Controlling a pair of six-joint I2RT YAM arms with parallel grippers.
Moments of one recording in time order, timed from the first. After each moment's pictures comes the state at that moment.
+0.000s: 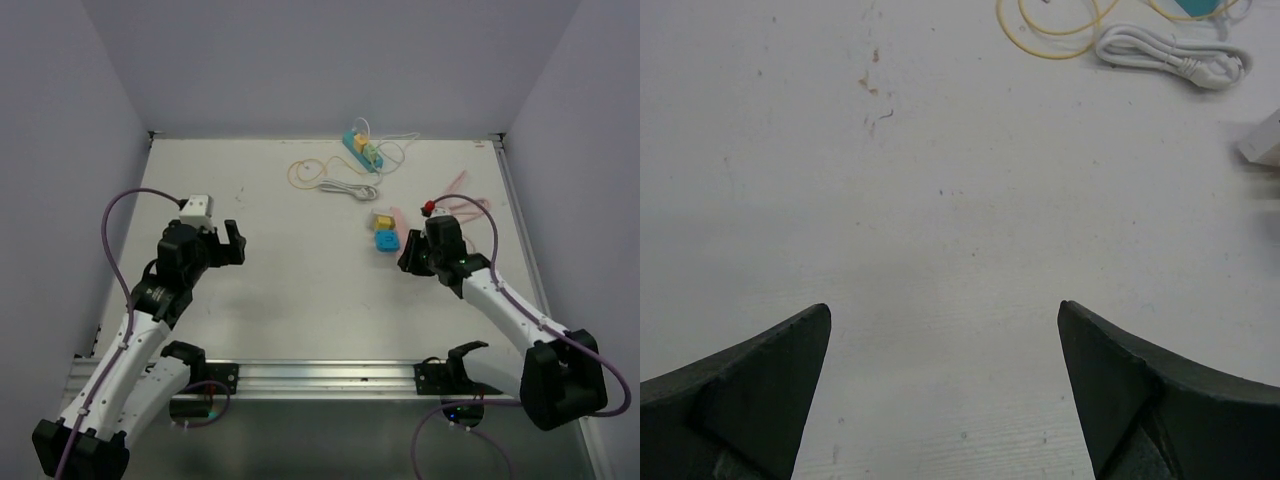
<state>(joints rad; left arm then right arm) -0.28 0.71 0.64 -0.36 -0.11 -0.23 0.27 1.15 0.66 -0.34 0.00 0.42</state>
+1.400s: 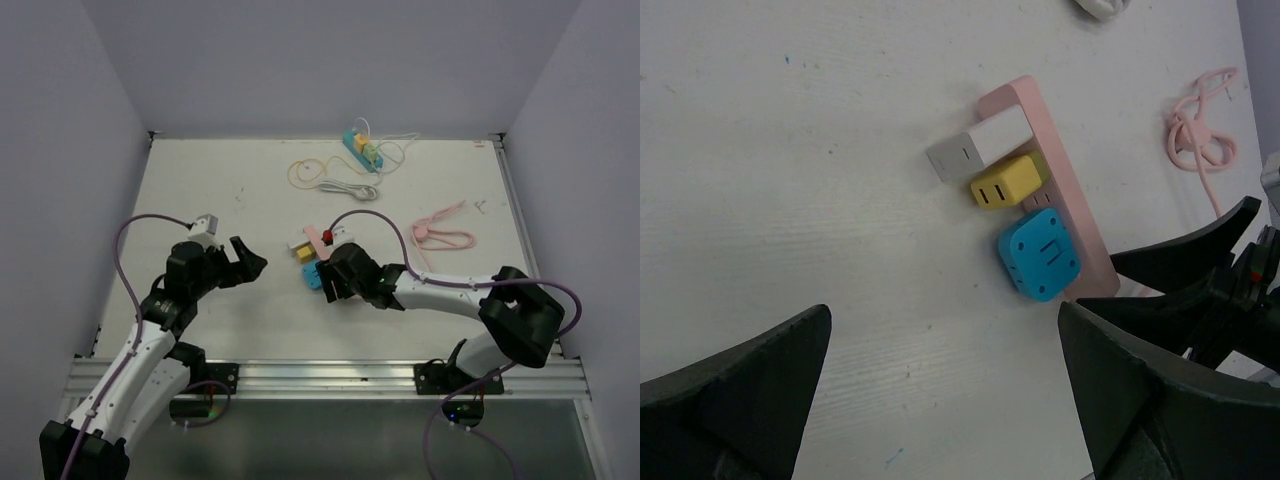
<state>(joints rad) -0.28 0.66 0.46 -0.31 0.17 -0.57 0.96 1.49 0.75 -0.09 0.25 0.42</state>
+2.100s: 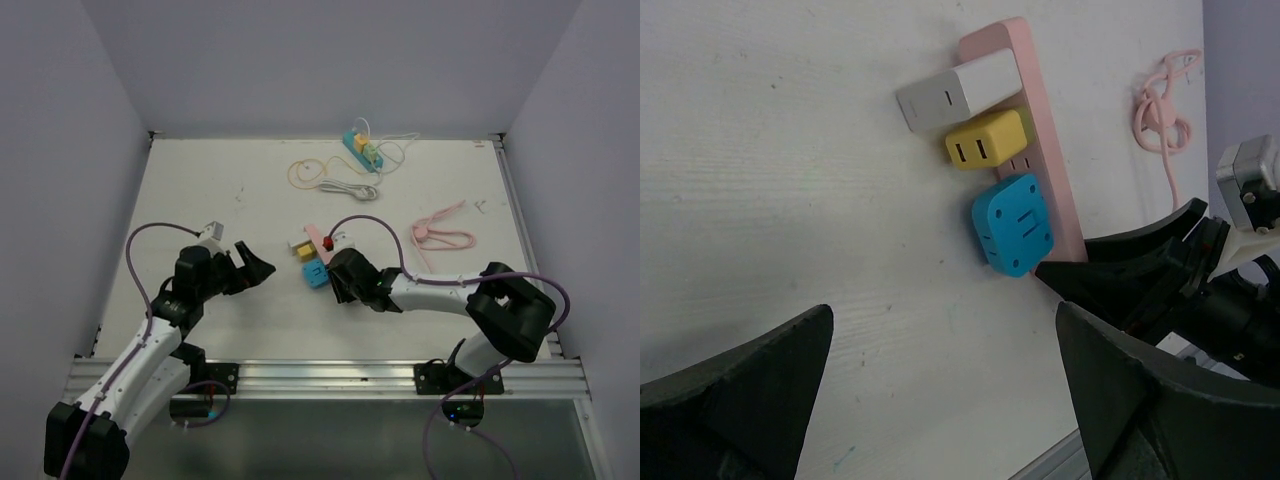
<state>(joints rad) -0.28 0.72 0.36 -0.18 0.27 -0.71 0.96 1.55 0.73 -0.06 0.28 0.39</state>
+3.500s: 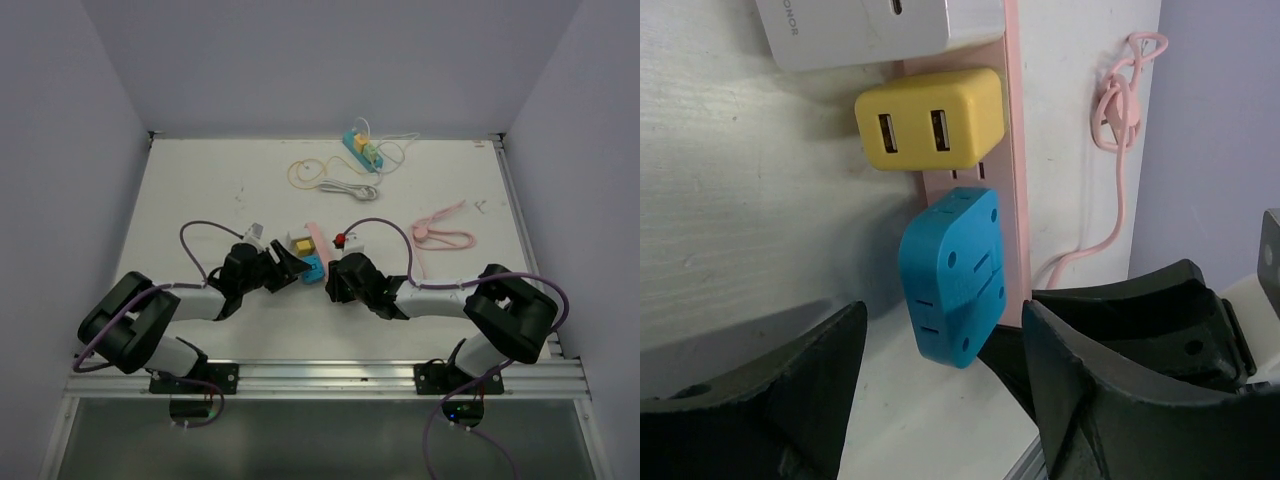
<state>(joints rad) -0.54 1.42 0.33 0.59 0.23 -1.08 0.95 1.54 0.62 0.19 0.24 0.59</state>
